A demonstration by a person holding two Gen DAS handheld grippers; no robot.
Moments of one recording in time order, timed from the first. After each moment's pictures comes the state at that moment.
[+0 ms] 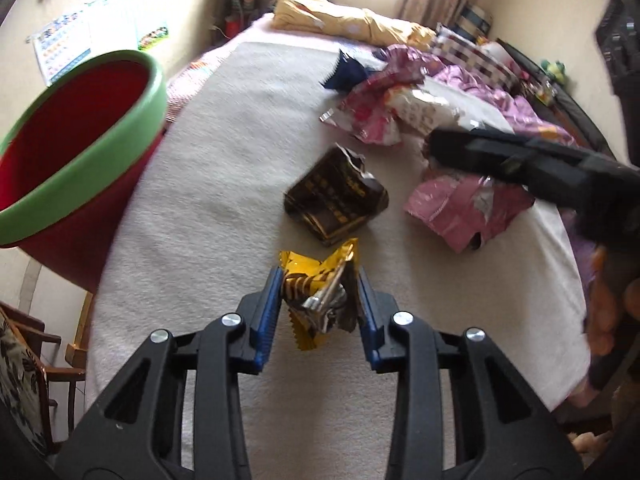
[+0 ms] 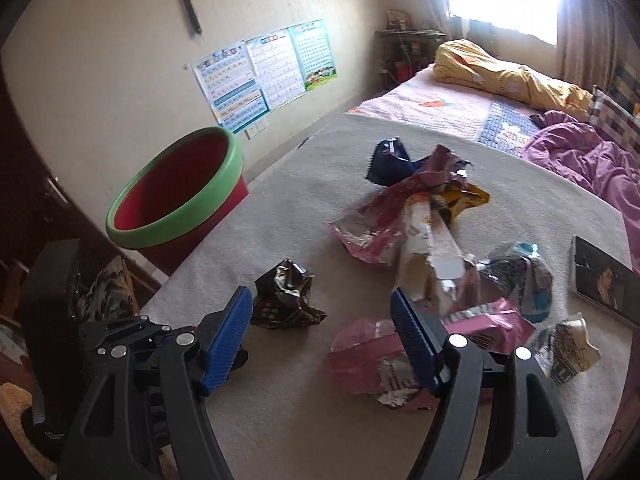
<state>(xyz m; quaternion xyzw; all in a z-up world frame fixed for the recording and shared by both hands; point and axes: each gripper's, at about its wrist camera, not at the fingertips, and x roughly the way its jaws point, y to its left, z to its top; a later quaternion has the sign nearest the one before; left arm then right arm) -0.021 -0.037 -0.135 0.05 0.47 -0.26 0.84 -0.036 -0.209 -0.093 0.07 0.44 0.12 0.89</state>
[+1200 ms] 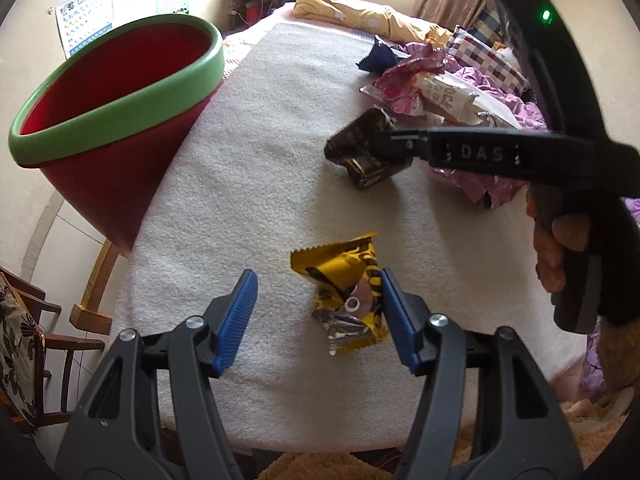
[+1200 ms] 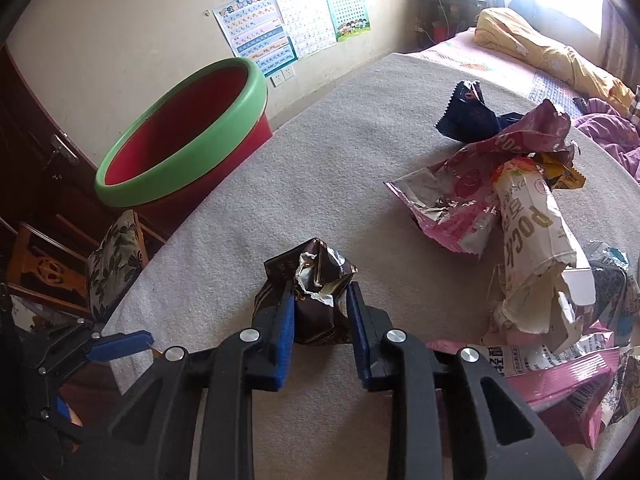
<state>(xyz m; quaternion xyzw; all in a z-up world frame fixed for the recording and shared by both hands) -0.046 0.007 -0.139 0.04 0.50 -0.24 0.83 0.002 -0.175 -0.136 0.05 0.50 0.16 0.85</state>
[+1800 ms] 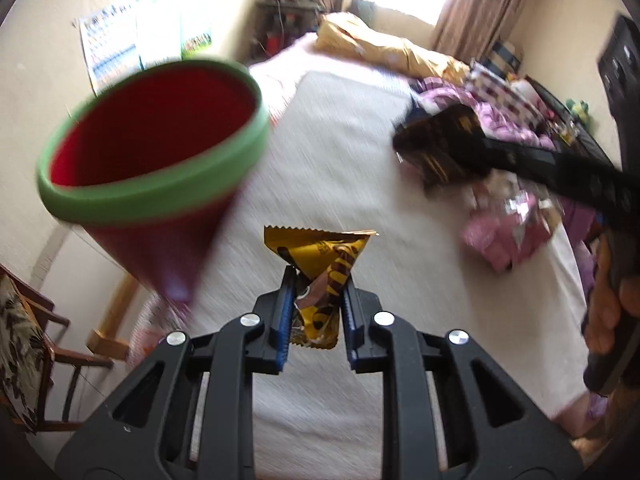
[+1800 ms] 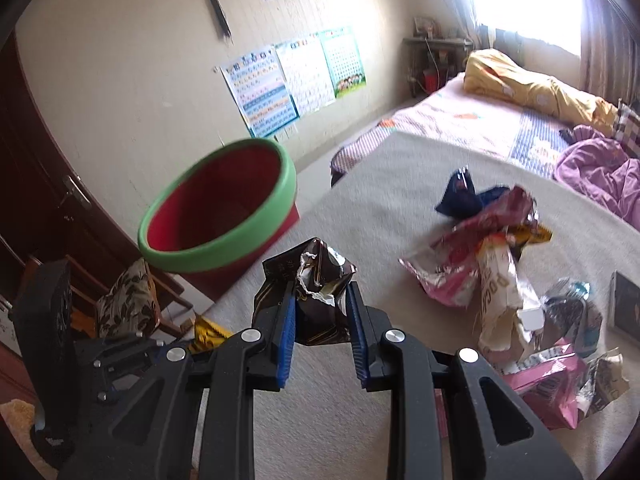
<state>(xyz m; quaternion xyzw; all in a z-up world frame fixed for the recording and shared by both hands) -0.015 0.032 -0.105 0.02 0.44 -0.20 0.87 -0.020 -0.166 -0.068 0.08 0.40 0.15 0.90</state>
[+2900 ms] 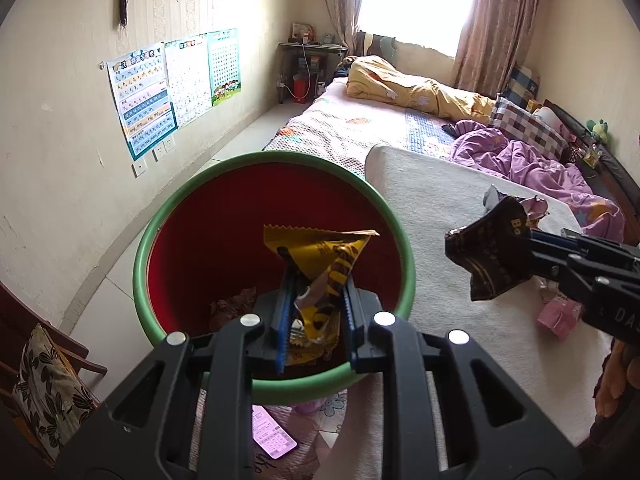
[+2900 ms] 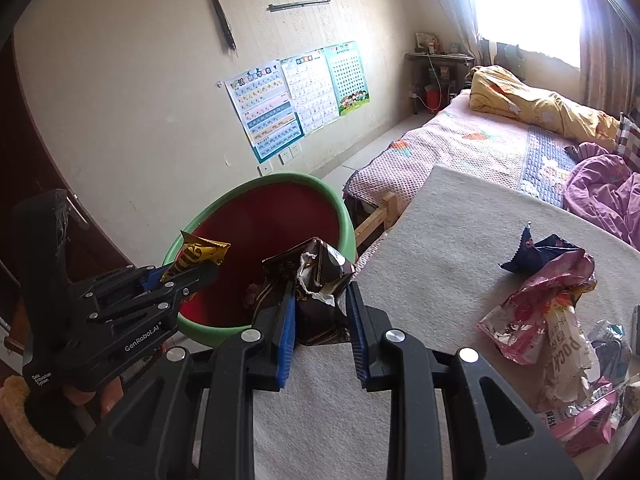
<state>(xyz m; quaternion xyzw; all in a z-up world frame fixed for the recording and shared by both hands) 0.073 0.107 -0.064 0.04 0.38 -0.17 0.91 0.031 -0.086 -0.048 0.08 0.39 0.13 0.91</state>
